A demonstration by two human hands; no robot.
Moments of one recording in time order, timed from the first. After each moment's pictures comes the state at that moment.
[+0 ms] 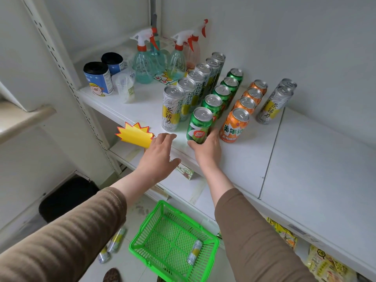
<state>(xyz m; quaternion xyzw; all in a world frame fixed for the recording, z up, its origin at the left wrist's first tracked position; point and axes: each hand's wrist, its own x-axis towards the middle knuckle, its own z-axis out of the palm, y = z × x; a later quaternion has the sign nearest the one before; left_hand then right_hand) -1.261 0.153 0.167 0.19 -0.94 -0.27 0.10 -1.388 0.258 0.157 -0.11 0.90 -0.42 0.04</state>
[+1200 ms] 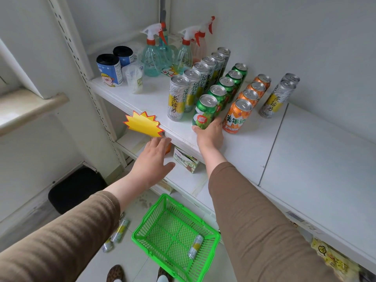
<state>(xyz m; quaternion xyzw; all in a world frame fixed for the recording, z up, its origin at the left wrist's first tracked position) -1.203 0.176 0.164 0.22 -0.94 -0.25 0.08 -1.382 0.250 0.171 -0.06 0.91 -0.40 0.04</state>
